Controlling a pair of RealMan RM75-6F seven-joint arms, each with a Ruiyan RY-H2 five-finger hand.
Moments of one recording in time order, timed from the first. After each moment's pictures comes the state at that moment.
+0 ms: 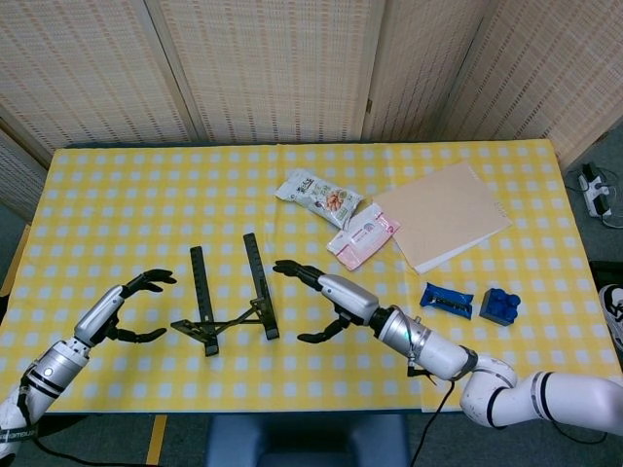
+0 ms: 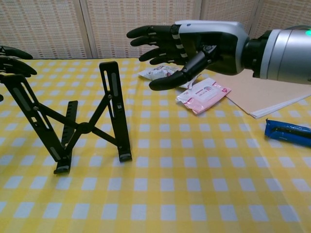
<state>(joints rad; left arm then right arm) -0.52 -1.17 0.11 -1.39 1.68 1.29 -1.10 0.89 -1.30 0.13 -1.72 -1.52 0.86 0.83</state>
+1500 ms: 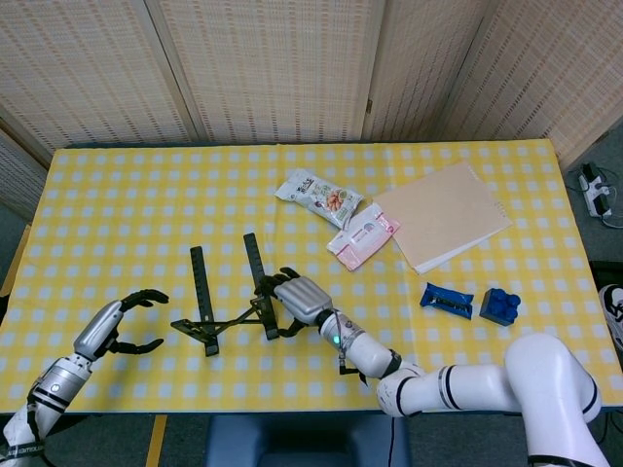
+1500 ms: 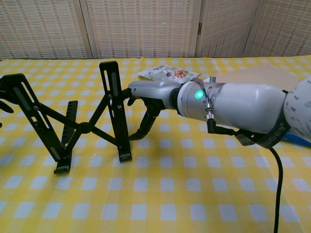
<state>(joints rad) -0.45 -1.23 0.10 -1.41 1.58 1.23 -0.86 1.11 -1.68 0.18 -1.52 -0.81 0.76 -0.24</state>
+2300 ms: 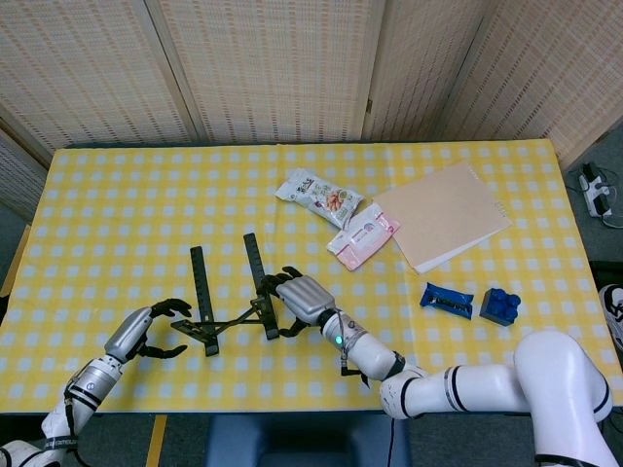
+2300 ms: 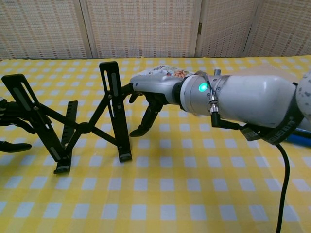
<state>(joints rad) -0.45 -1.35 0.06 -1.40 1.52 1.11 -0.73 1.11 -1.63 0.19 -1.59 -0.76 0.77 -0.28</state>
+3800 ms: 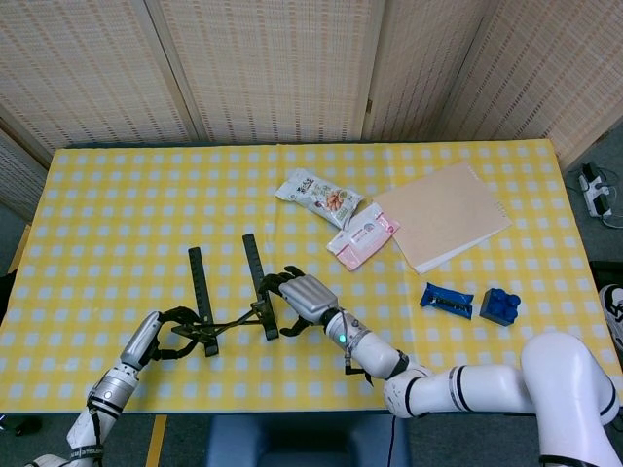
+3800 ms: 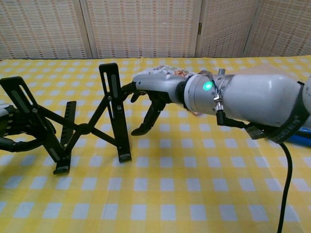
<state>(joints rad) -0.38 -1.48 0.00 -1.40 1.47 1.14 -0.73 1.08 -1.62 0.20 -1.59 -0.79 0.76 -0.24</state>
